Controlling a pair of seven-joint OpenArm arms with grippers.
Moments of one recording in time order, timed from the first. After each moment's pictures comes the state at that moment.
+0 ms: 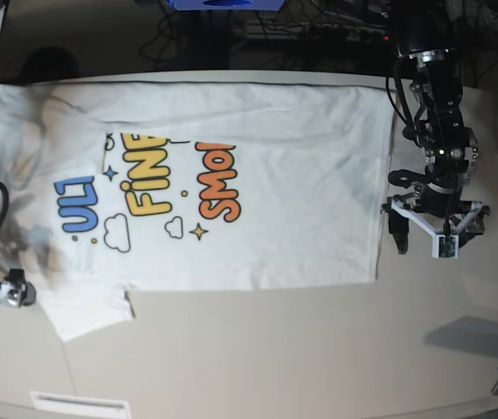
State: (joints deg) left arm 3.9 -15.4 -16.7 97.2 0.1 -10.4 31.3; right arm 45.5 29.2 14.3 22.7 9.1 38.7 -36.2
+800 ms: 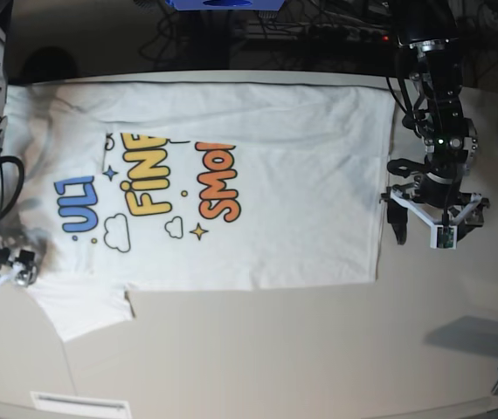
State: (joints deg) left arm 6.9 -15.7 -16.7 99.4 0.1 -10.7 31.3; right arm 40.2 27.4 11.6 21.1 9.1 27.0 -29.0
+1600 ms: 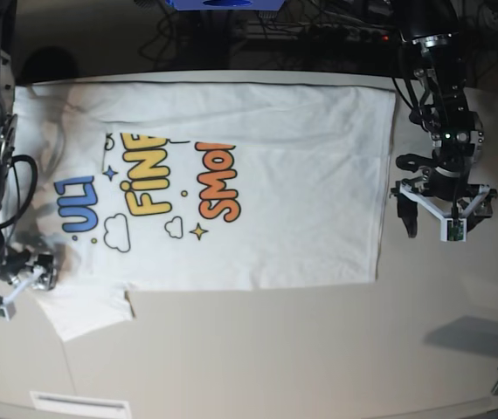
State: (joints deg) left arm 8.1 -15.6 -20.0 99.4 0.3 -10.8 31.5; right arm 40.2 24.5 5.9 21.2 9.4 27.0 -24.5
